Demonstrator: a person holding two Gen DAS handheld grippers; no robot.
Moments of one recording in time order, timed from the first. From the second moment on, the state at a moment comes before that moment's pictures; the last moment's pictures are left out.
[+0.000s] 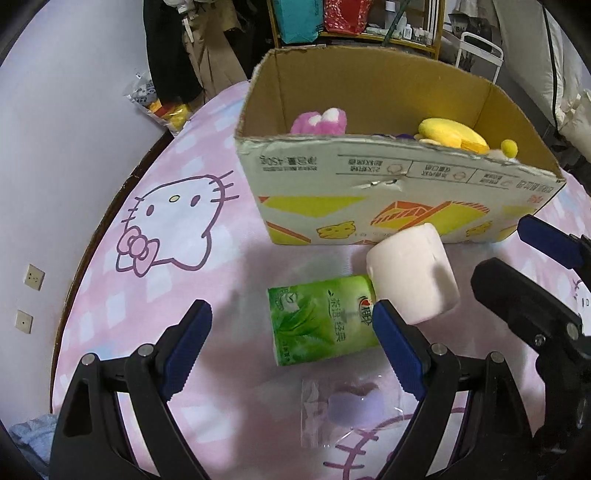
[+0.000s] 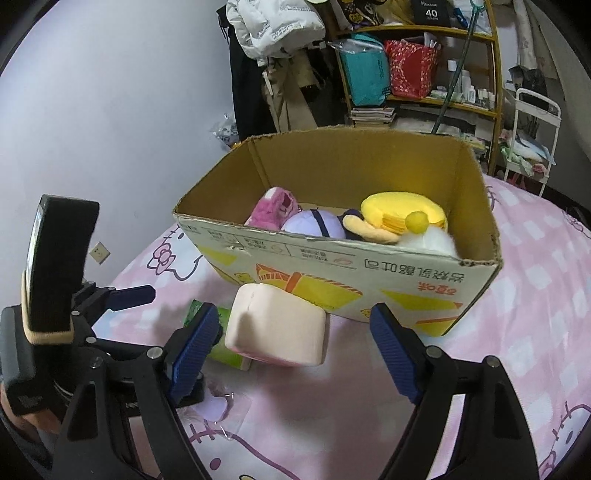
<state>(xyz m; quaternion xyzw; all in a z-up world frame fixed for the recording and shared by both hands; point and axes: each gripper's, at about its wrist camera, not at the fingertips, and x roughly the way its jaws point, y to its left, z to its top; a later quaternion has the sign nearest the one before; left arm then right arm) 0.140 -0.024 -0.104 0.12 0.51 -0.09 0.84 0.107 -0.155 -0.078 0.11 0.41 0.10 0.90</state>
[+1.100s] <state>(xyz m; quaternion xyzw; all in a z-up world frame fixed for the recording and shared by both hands) 0.163 -0.019 -0.135 0.06 0.56 -0.13 0.81 0.128 -0.154 -0.105 0.16 0.47 0.12 0.86</state>
